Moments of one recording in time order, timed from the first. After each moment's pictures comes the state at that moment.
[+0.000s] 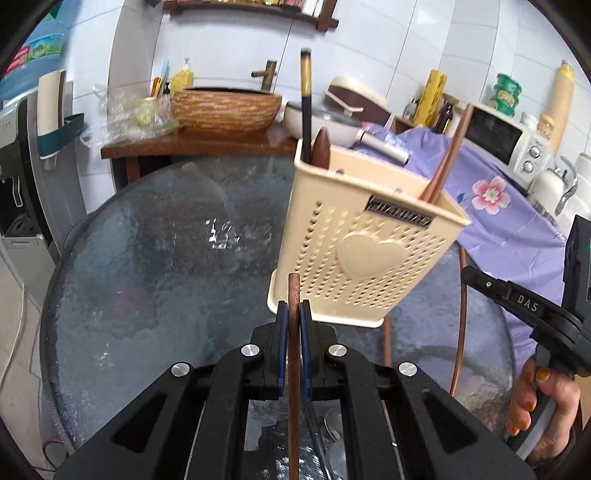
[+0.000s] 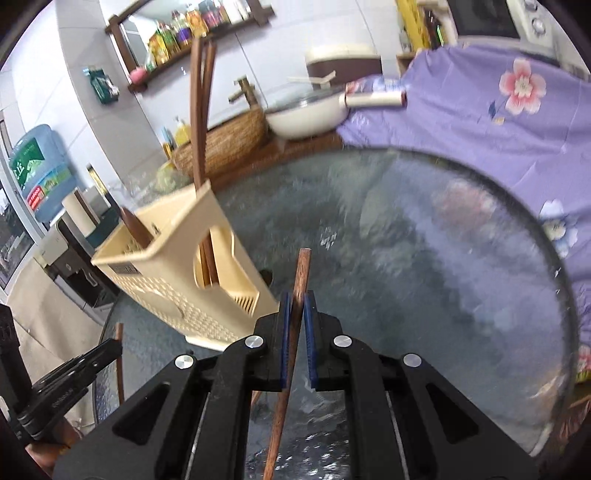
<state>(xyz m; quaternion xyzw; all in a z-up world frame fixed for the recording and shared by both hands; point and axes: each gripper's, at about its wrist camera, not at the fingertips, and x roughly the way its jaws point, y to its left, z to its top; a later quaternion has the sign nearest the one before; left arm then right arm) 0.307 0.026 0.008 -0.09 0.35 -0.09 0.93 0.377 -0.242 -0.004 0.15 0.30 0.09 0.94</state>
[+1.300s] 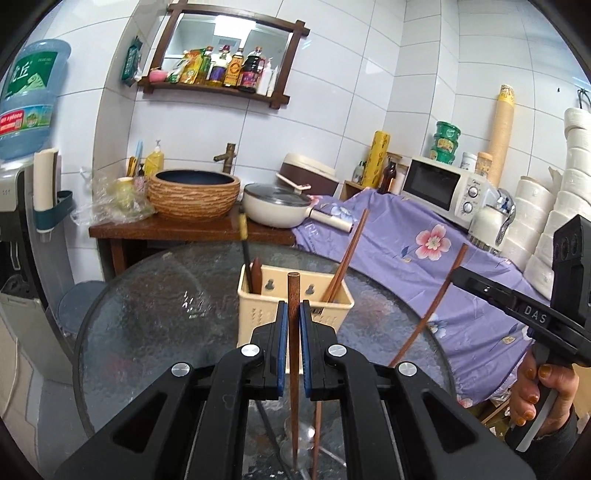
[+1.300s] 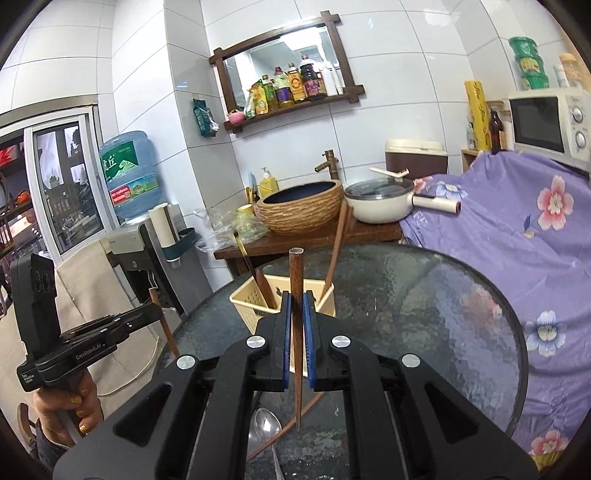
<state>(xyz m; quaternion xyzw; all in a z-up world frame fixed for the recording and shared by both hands) 0.232 0.029 0.118 -0.08 0.22 -0.15 0.96 0.269 -0.231 0.131 0.08 0.19 0.21 0.96</state>
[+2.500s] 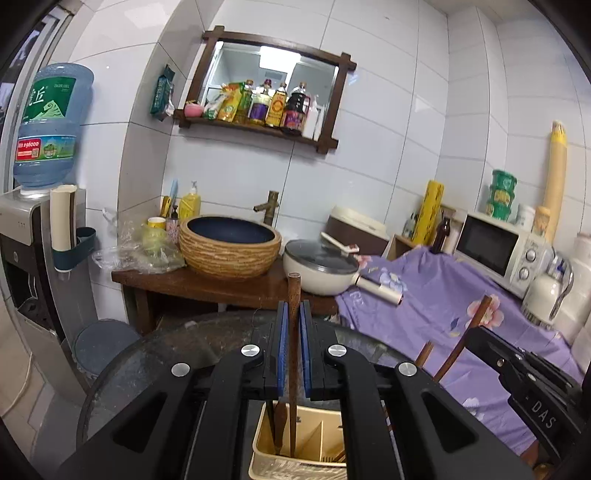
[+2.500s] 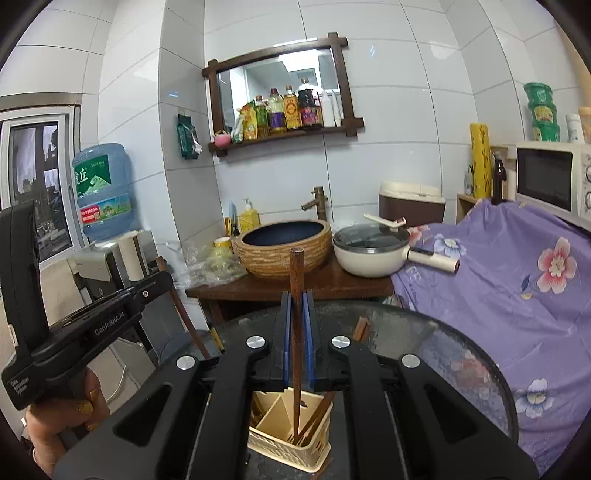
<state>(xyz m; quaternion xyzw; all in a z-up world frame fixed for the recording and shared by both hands) 0.352 0.015 0.176 -0.10 0.16 -0.04 0.98 0.373 -0.183 0.182 0.05 0.15 0.16 0.97</state>
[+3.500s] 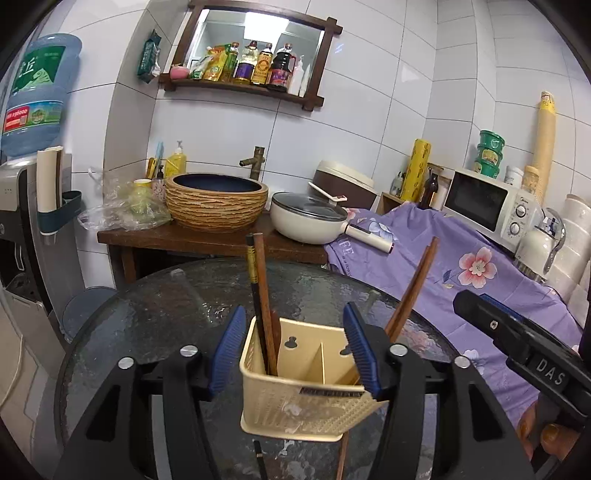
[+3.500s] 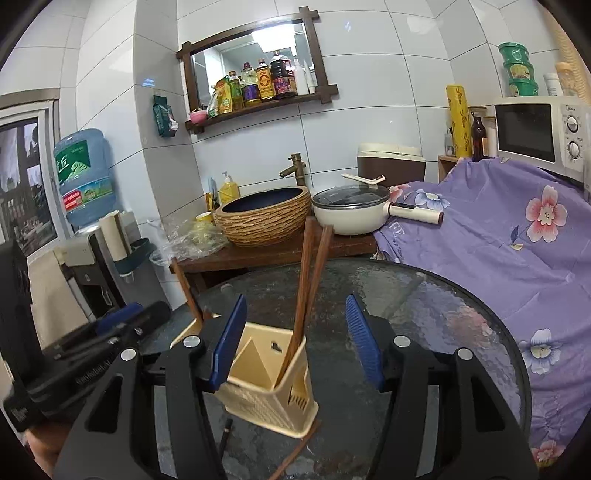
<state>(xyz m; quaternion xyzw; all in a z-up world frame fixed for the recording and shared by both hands) 0.329 0.011 0.103 -0.09 0.21 -0.08 0.97 0.356 -0.205 0.112 0.07 0.19 0.13 0.97</state>
